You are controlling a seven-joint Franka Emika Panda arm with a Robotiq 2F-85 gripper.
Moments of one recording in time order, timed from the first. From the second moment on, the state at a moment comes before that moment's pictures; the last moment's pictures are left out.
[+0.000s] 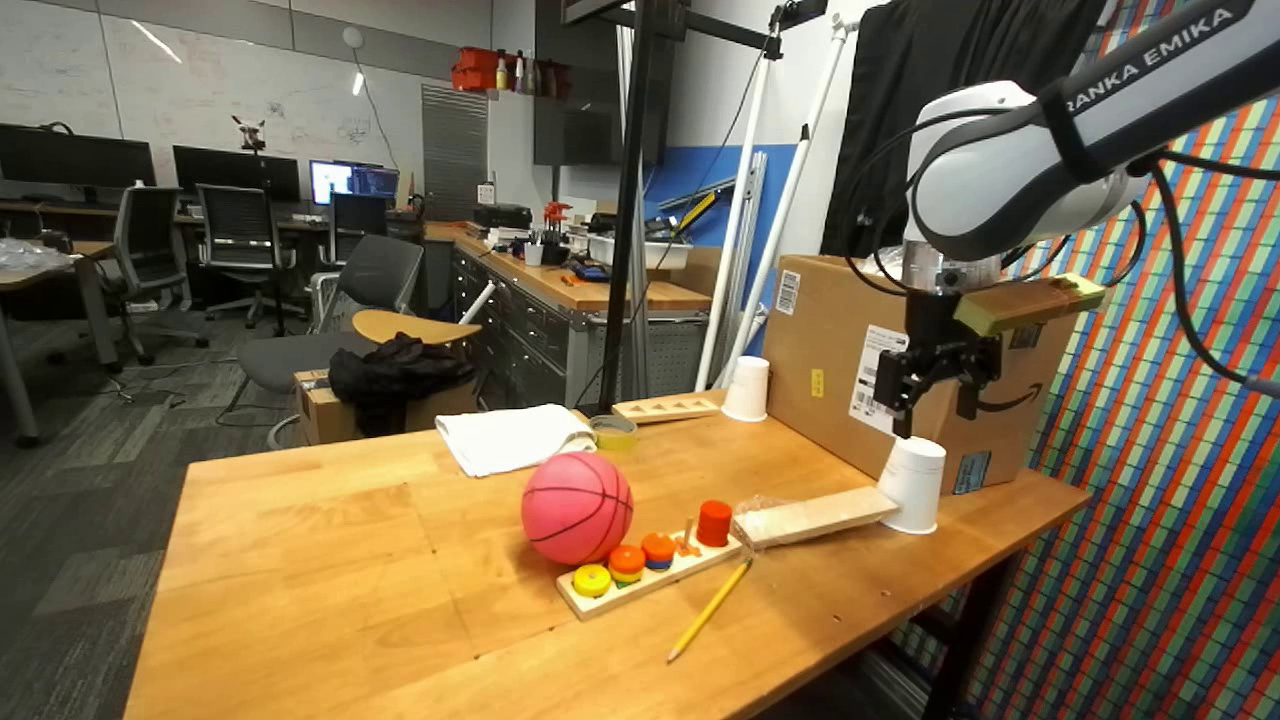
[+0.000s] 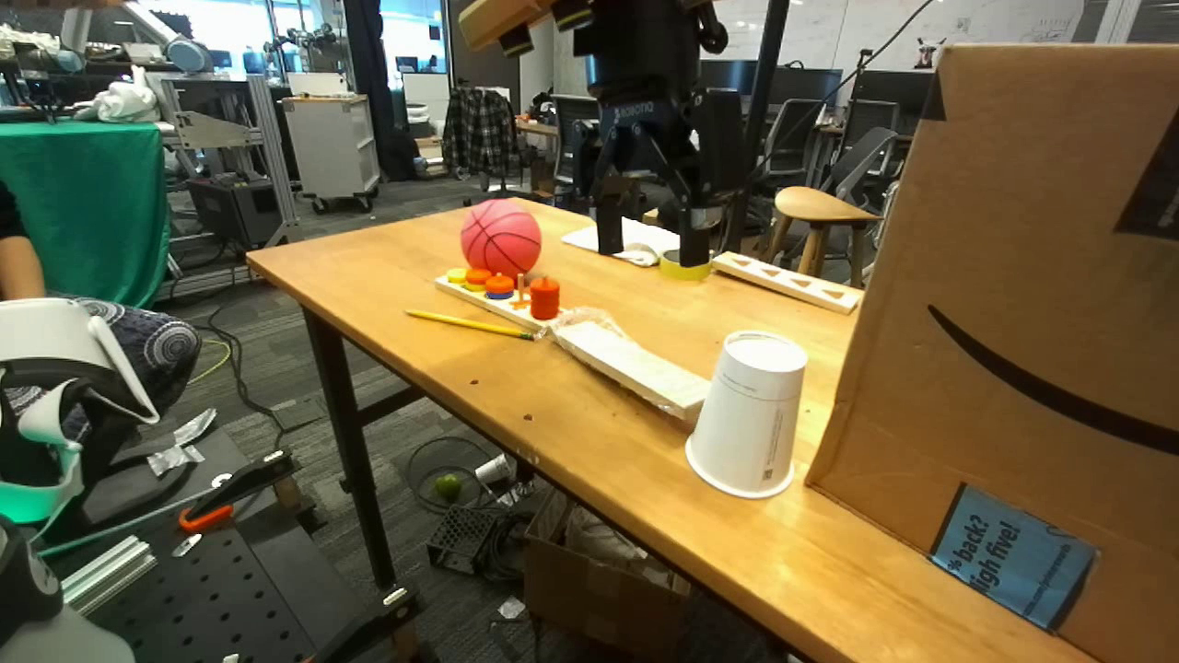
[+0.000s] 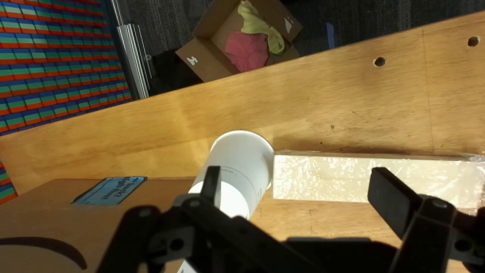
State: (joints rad) arm -0.23 -0.30 -0.06 -2.41 -0.30 2.10 0.10
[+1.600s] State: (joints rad) arm 0.24 -0.18 0.30 -2.23 -0.13 2.14 0.15
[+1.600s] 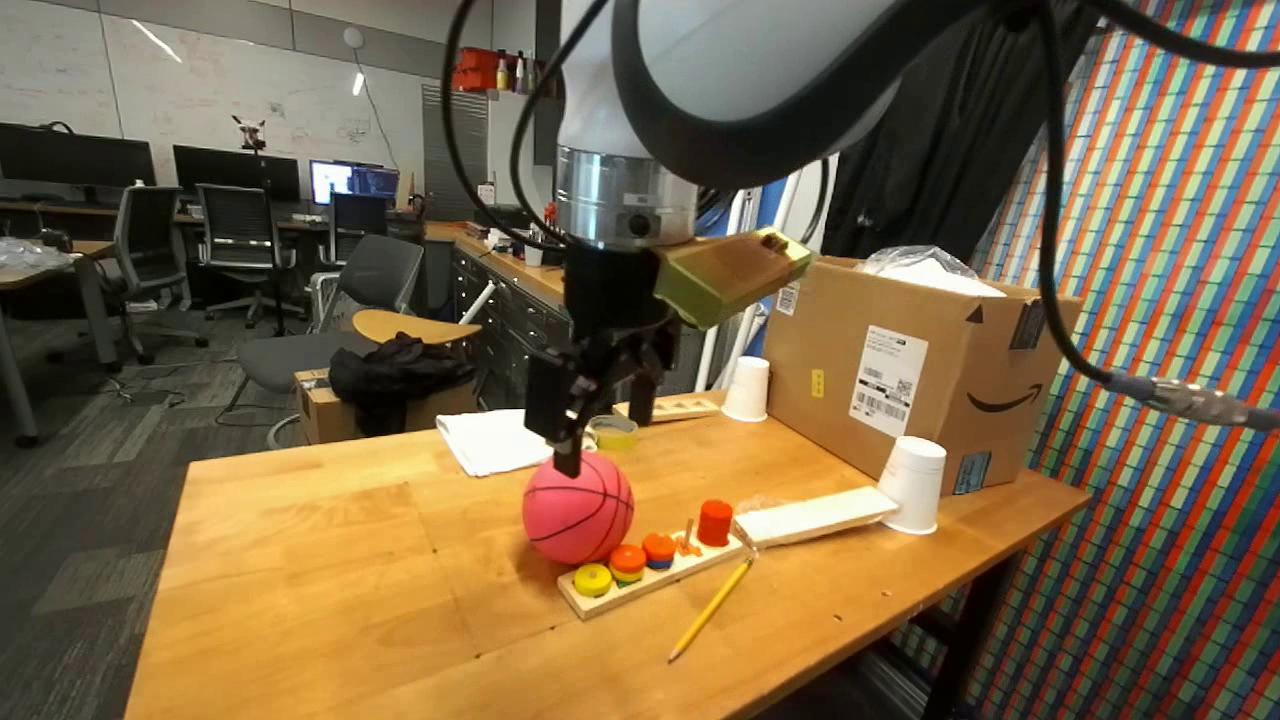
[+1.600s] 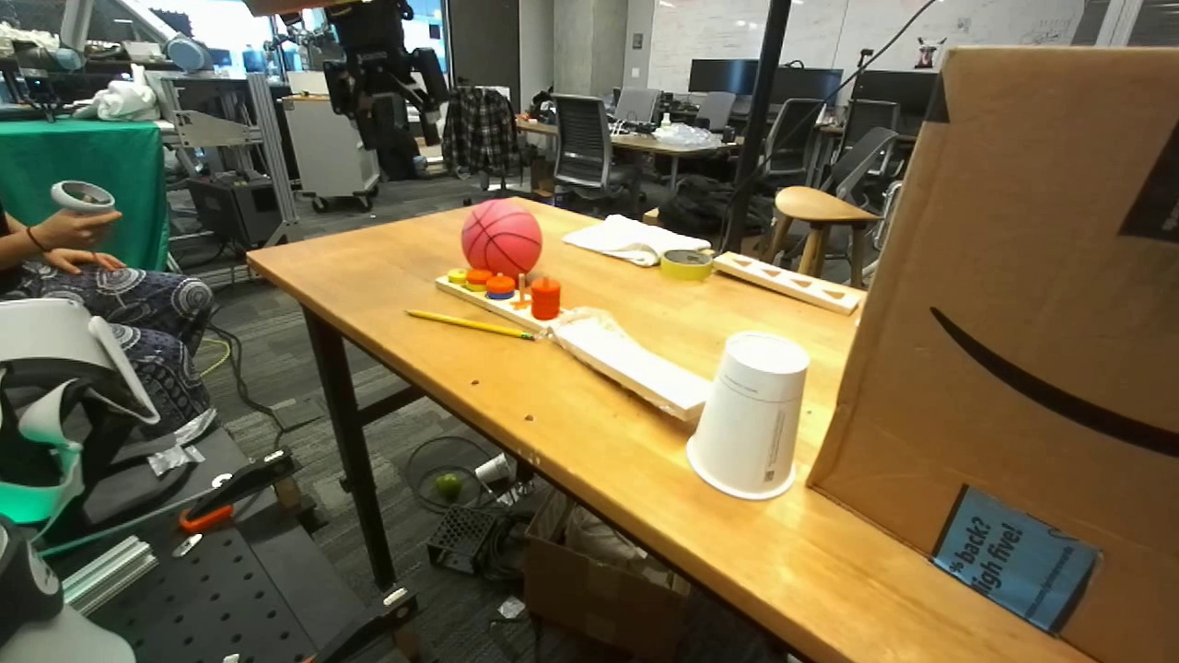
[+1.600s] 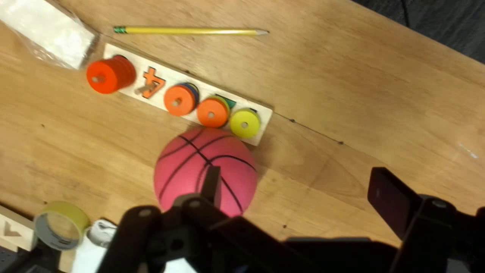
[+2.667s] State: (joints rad) arm 0.28 0.23 0.28 -1.91 -0.11 2.15 0.06
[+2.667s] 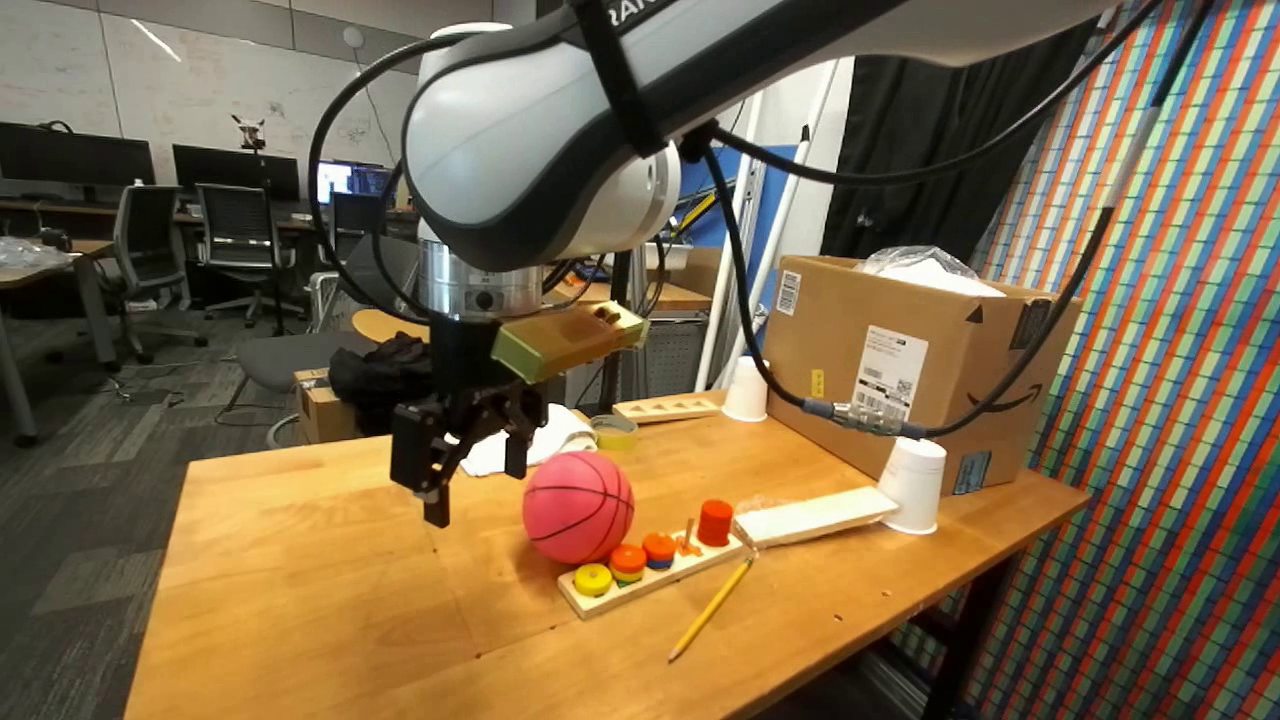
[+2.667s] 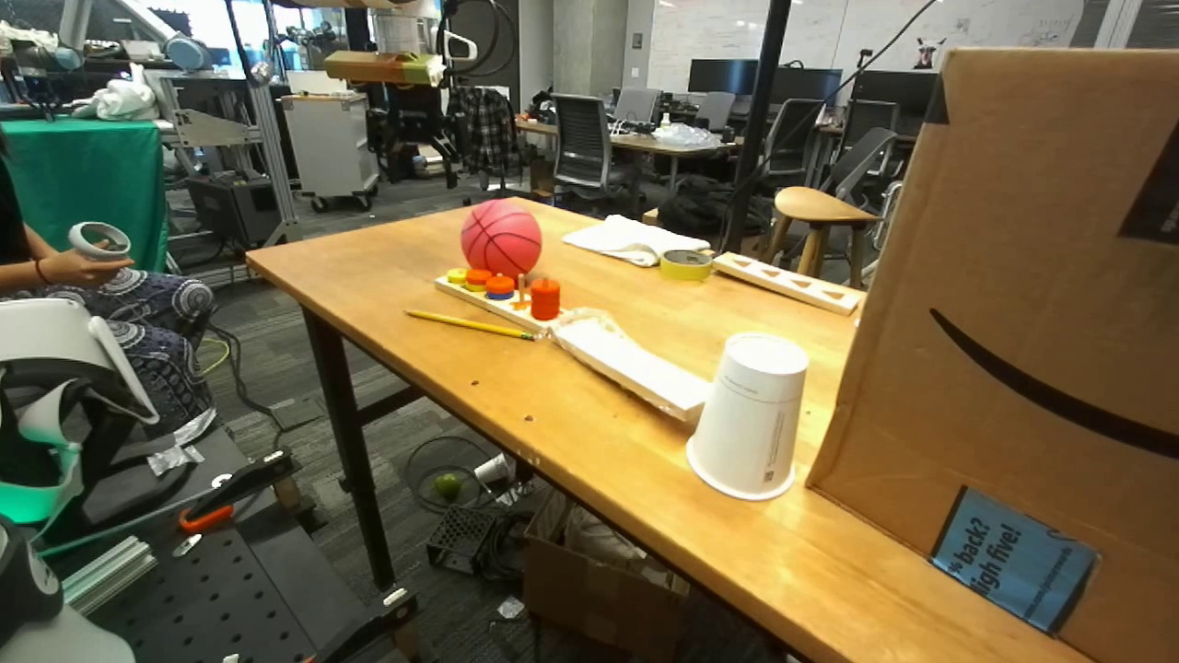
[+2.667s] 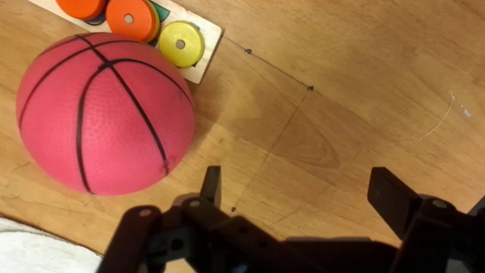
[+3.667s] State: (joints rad) arm 0.25 0.33 0.26 -1.84 0.02 2.06 -0.02
